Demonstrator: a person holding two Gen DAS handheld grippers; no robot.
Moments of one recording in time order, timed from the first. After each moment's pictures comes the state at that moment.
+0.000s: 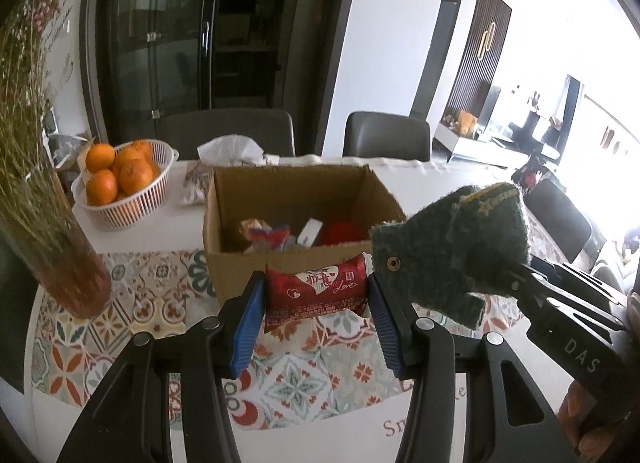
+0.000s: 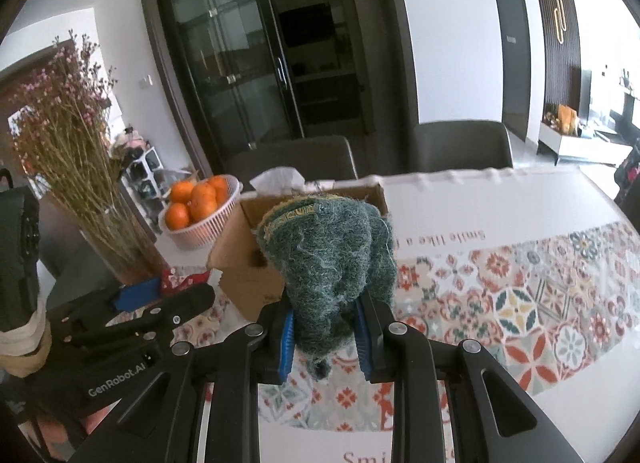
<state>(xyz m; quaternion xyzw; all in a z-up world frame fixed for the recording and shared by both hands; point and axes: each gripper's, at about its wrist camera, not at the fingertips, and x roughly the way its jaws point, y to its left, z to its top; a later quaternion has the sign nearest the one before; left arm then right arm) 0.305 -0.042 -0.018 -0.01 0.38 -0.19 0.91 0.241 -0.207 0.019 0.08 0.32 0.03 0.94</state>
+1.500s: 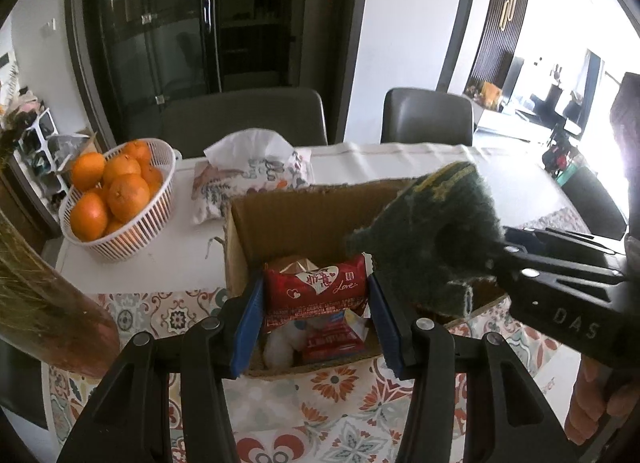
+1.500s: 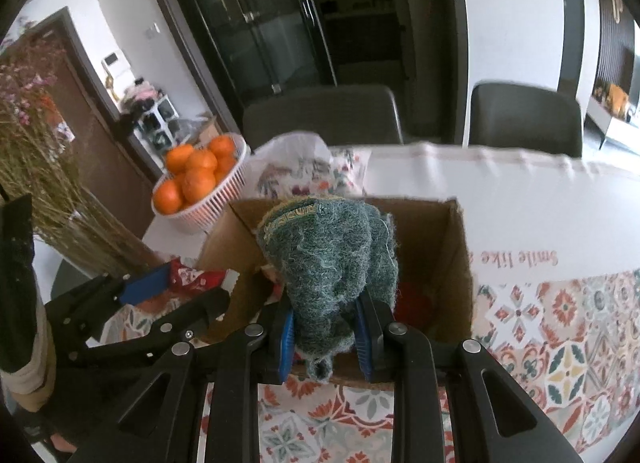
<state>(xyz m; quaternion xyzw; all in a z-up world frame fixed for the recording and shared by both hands) 0.434 -0.043 -0.044 0.03 0.42 -0.17 0.89 0.418 -0.195 -0.023 0.08 0.44 0.11 0.89</state>
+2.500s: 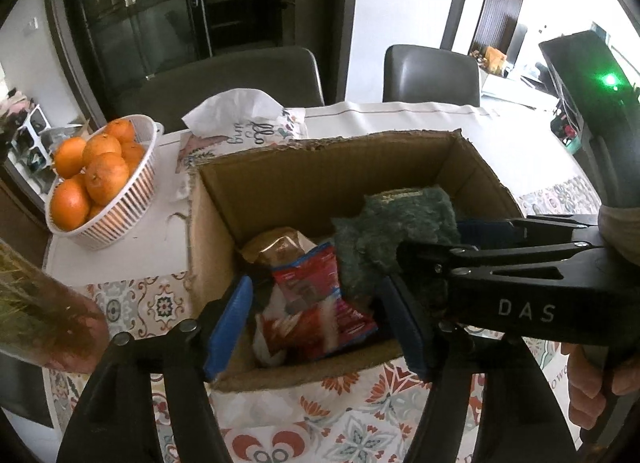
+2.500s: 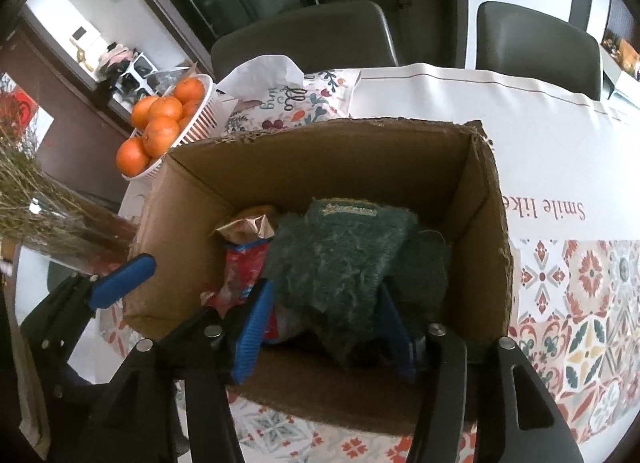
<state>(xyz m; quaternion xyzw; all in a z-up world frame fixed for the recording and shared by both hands) 0.455 -0.066 -0.084 0.07 0.48 -0.17 0.86 0.462 -0.202 -0.079 0.10 0.55 0.10 0.82</state>
